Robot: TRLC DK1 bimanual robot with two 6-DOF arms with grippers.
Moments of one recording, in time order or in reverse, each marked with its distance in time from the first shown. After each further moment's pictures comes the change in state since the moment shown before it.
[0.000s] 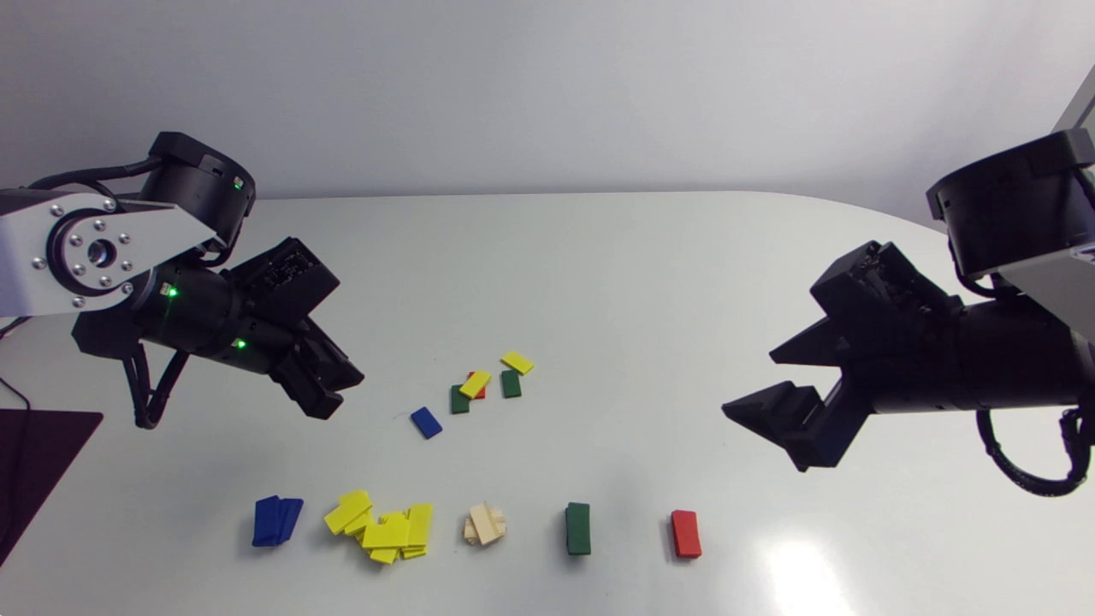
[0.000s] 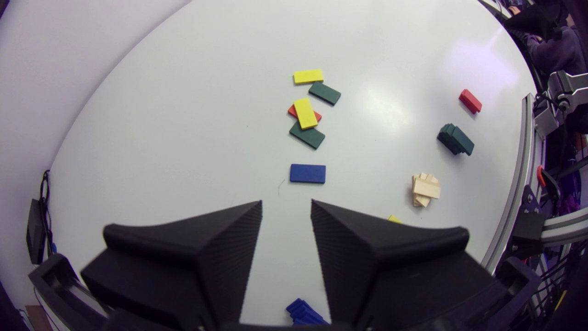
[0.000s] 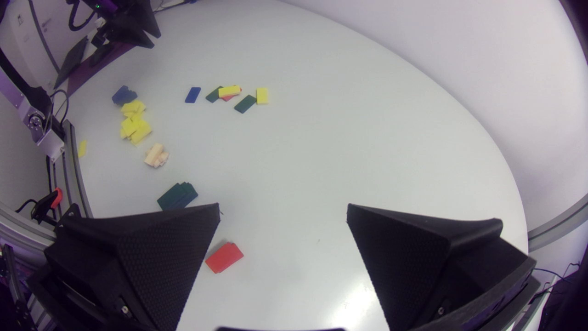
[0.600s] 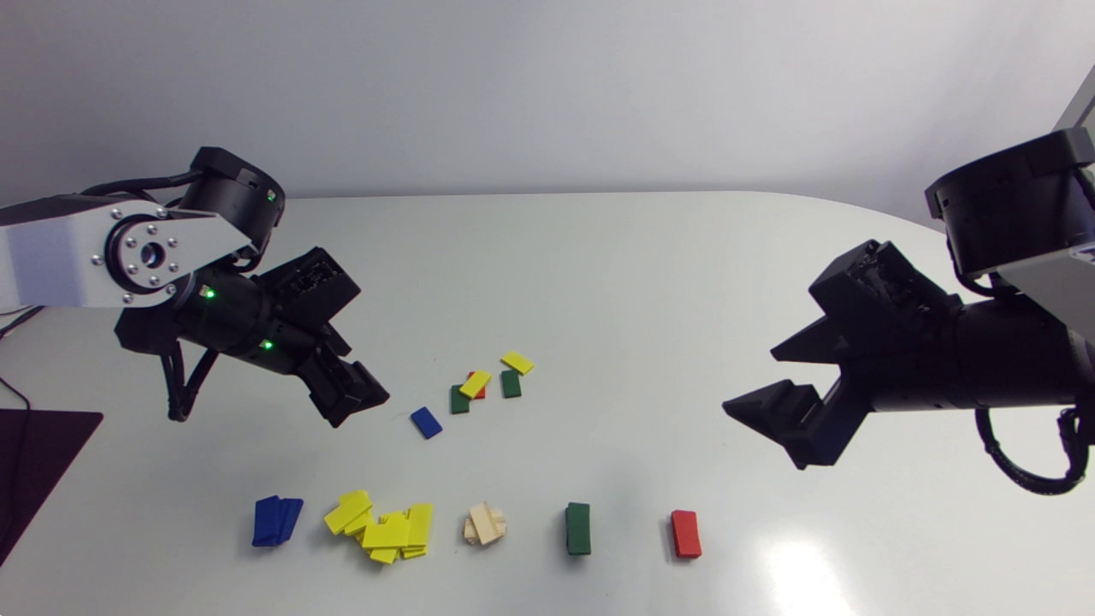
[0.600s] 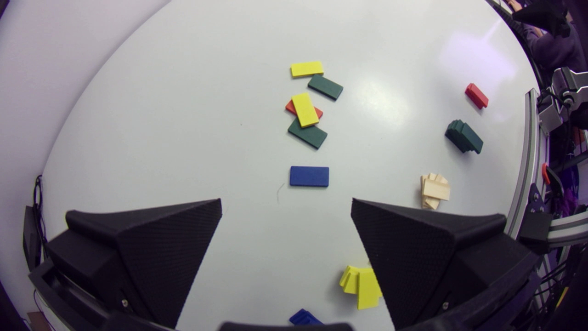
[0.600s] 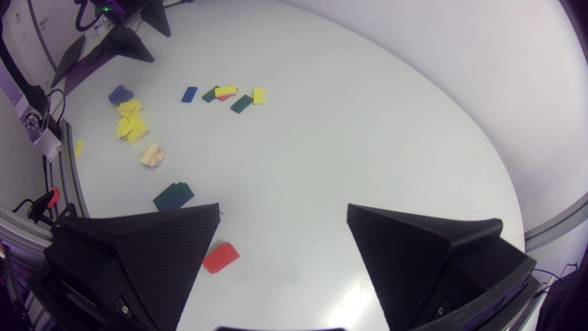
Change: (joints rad) left arm -0.013 0.112 0.023 0.041 0.000 0.014; right arm 0.006 0.000 0.000 0.008 0.018 0.000
